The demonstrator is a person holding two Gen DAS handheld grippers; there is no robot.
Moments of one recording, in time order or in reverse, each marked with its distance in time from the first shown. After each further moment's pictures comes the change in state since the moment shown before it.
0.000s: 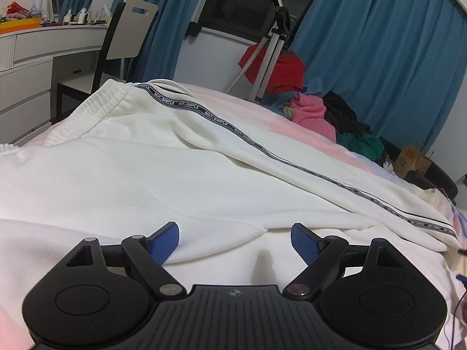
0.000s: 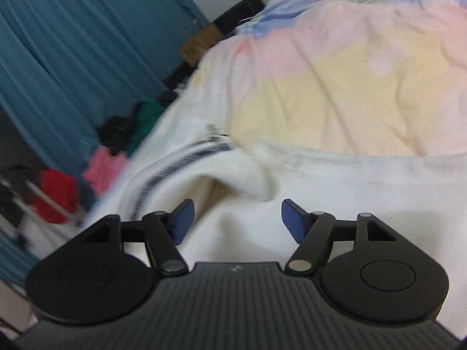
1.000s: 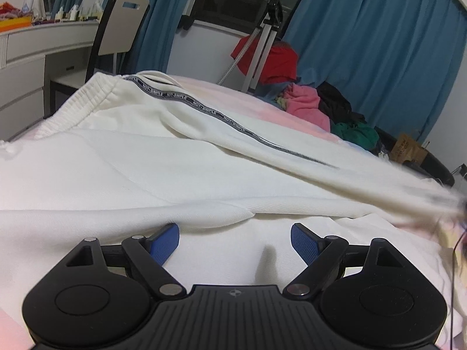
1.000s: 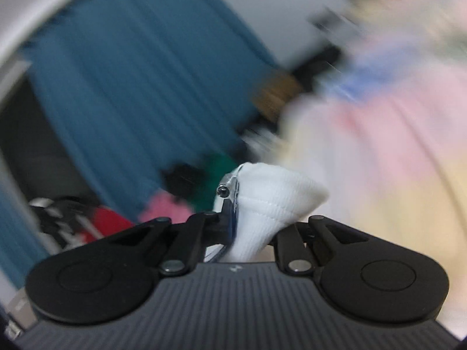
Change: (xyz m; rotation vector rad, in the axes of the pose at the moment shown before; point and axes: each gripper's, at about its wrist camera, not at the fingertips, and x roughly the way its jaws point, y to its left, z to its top) left arm 0.005 -0.010 -0.004 0.041 0.021 0.000; right arm 0.085 0.049 0.065 -0.081 -0.106 0.121
